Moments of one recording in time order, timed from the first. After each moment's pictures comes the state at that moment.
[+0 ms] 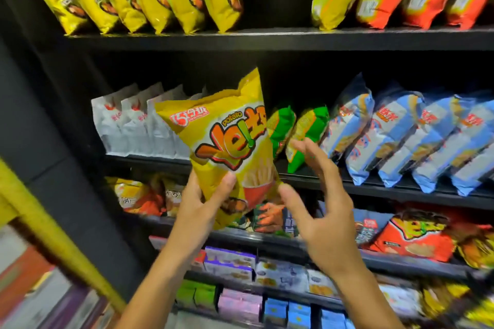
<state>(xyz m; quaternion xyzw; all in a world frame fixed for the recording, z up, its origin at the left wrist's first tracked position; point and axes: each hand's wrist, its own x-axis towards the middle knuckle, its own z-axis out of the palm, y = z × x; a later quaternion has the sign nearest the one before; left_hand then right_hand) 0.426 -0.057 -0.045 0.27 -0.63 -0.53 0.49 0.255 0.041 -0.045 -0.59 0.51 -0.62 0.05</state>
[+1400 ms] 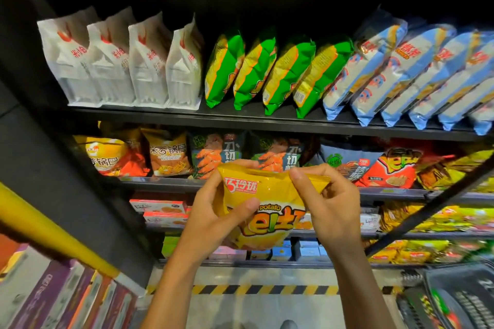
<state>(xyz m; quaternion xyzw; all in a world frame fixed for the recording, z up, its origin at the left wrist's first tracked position) 0.512 -0.075 -0.137 0.19 -0.61 -0.67 0.37 0.351 0.032 -0.119 -0.38 0.60 -0.68 0.15</state>
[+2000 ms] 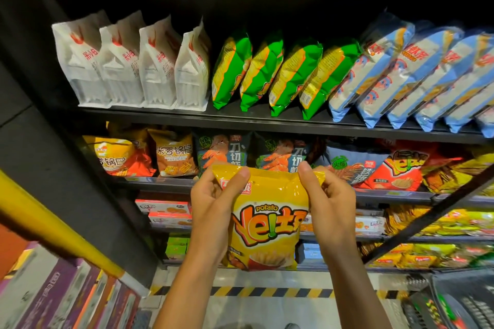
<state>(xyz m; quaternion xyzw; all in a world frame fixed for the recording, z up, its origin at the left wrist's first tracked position) 0.502 -0.069 -0.130 0.28 -0.45 -0.71 0.47 0.368 0.025 -0.115 -0.34 0.63 -0.67 0.17</state>
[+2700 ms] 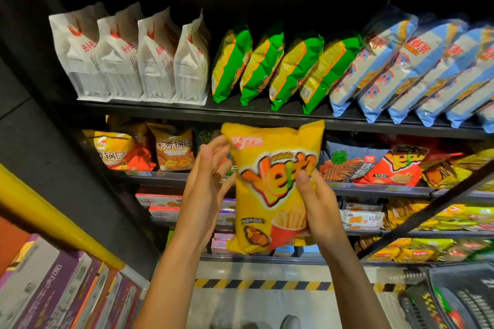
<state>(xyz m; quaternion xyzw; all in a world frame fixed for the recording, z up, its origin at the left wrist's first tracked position) 0.512 -0.093 -0.131 0.26 -0.49 -0.72 0.41 0.350 0.022 -0.159 -0.30 0.63 -0.63 0.34</state>
